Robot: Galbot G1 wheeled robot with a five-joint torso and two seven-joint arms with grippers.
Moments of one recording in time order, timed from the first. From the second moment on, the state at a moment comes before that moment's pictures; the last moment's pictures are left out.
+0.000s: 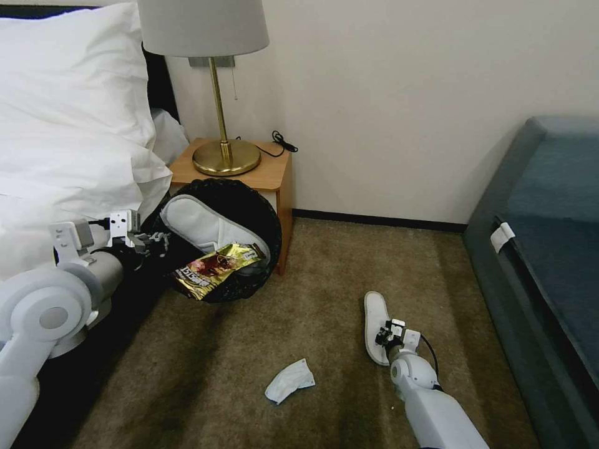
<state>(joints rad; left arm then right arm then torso) 1.13 -0.76 -0.65 -2.21 -1.31 0.74 -0.51 -0.99 1.37 0.39 1.12 0.49 -0.22 0.16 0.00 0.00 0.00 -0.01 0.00</state>
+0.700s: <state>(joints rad) 1.17 -0.75 -0.63 -2.26 -1.32 0.74 -0.55 -1.01 0.95 0.44 1.99 0.79 -0.33 0.11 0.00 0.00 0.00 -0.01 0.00</state>
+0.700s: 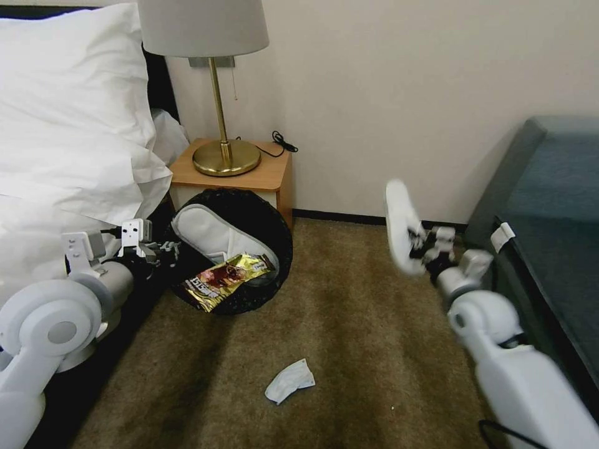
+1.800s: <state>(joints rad) 1.15 -0.70 -0.56 -2.28 -1.44 0.74 -0.64 -0.69 0.95 -0.11 2.22 0.93 -0.40 0.05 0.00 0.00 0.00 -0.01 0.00</state>
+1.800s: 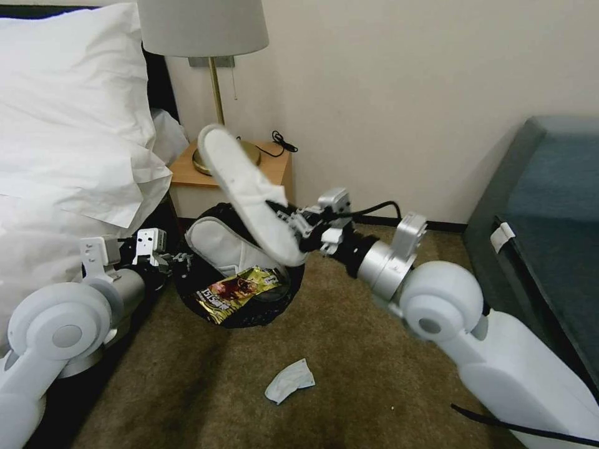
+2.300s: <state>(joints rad) 1.16 -0.70 -0.56 -2.29 -1.46 0.74 -0.65 -0.68 0.98 -0.20 2.15 0.85 -0.41 0.07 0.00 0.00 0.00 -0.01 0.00</state>
